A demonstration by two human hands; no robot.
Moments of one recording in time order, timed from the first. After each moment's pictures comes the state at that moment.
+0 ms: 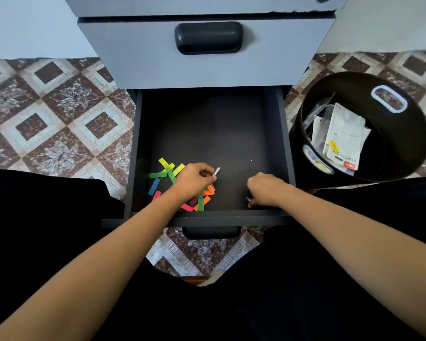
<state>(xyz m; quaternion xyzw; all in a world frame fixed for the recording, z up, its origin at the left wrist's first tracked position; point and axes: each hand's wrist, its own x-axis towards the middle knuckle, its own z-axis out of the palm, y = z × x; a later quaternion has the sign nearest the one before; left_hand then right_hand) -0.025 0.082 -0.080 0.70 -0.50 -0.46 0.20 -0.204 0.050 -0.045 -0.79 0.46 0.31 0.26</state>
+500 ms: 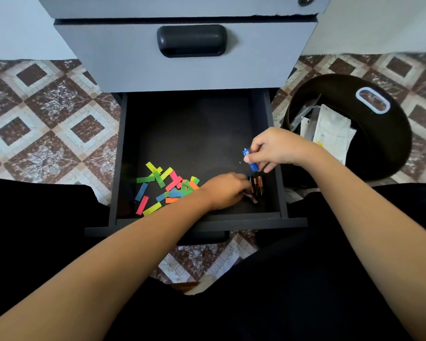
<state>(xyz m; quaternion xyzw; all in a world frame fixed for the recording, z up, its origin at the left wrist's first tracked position) -0.095 0.062 -0.079 0.44 -0.85 -0.29 -0.02 -0.235 -0.005 0.013 -0.68 0.55 0.05 0.48</state>
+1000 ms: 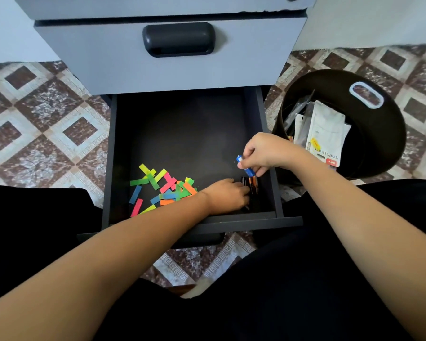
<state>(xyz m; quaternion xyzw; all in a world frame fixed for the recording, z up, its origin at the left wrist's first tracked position) -0.108 0.064 -0.090 0.24 -0.97 -0.04 -0.10 -0.229 -0.005 0.001 -0.65 0.58 0.10 0.48</state>
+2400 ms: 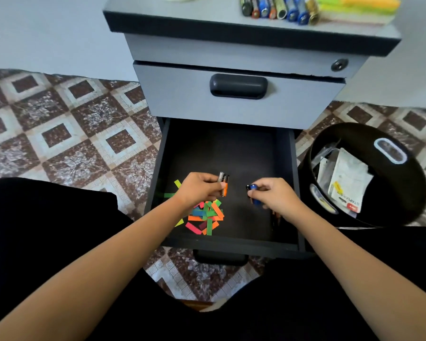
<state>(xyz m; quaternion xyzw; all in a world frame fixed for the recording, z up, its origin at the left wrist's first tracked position) -0.007 0.076 -0.024 0.67 -0.35 -0.57 0.32 -0.196 0.033 -0.019 -0.63 0.60 -0.11 0.48</state>
